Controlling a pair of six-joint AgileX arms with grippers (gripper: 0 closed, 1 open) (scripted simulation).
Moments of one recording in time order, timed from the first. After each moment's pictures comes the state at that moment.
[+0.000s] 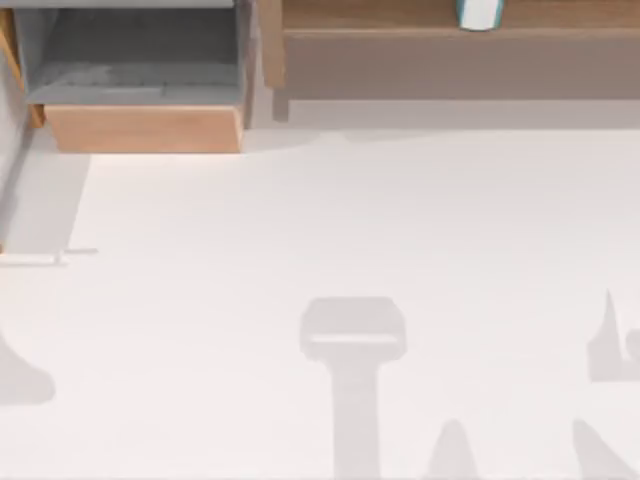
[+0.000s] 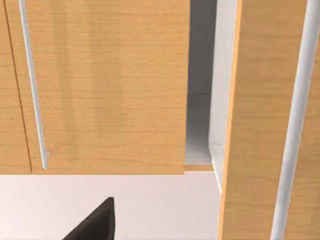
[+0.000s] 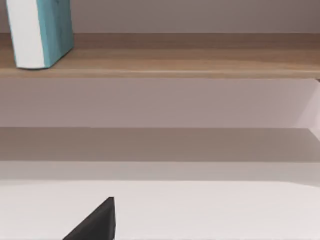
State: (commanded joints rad) left arm 0.72 1.99 0.44 1.54 0.76 1.59; right arm 0.00 0.00 0.00 0.00 0.00 0.00
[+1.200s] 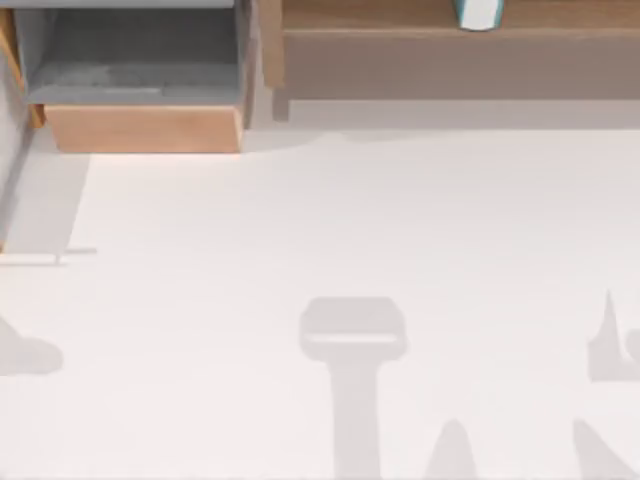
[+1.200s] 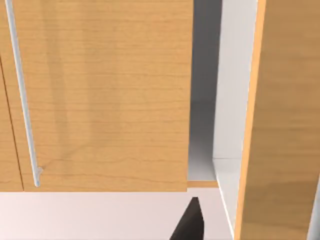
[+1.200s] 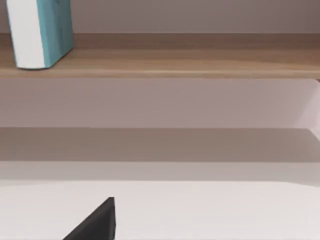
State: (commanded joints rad) left arm 0.66 2.02 0.52 1.49 0.70 1.59; right arm 0.00 0.00 0.00 0.00 0.00 0.00
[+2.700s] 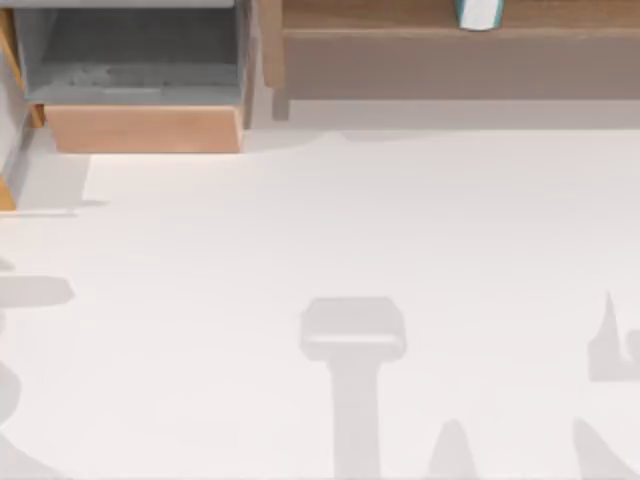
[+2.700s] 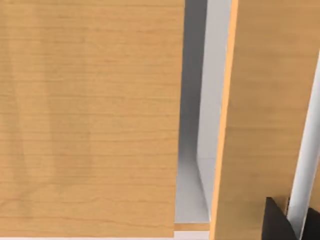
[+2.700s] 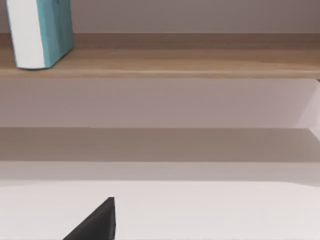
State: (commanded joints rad) left arm 0.54 2.12 0.73 1.36 0.58 1.58; right arm 0.00 0.00 0.00 0.00 0.00 0.00
